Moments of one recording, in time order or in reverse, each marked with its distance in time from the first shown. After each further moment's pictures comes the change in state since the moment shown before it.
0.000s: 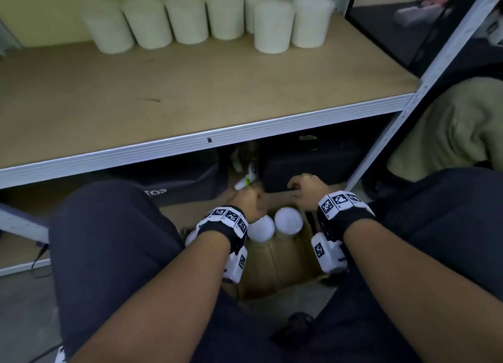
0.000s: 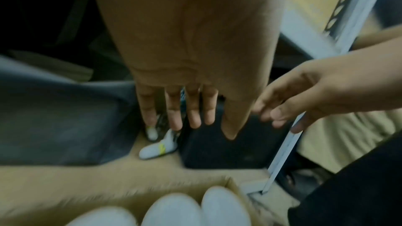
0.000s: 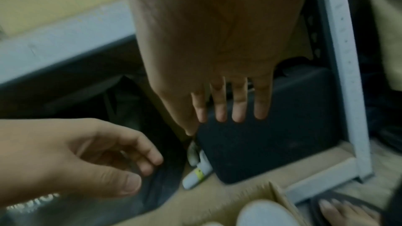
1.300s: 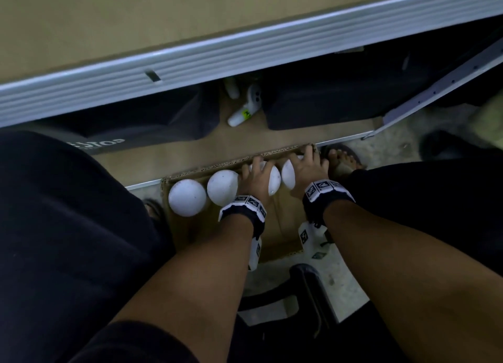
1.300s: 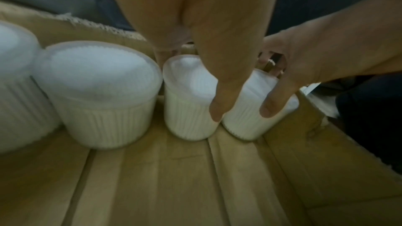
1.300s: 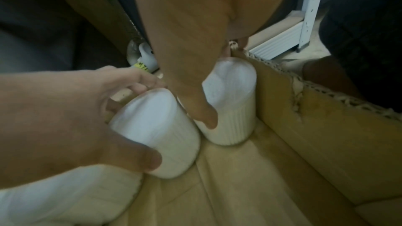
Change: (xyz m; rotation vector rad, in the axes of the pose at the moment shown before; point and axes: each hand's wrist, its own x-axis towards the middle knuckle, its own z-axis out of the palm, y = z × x) left_hand 0.081 -0.053 0.146 0.163 -0.127 -0.127; right_hand 0.092 0.048 0.146 -0.365 -0.172 0.178
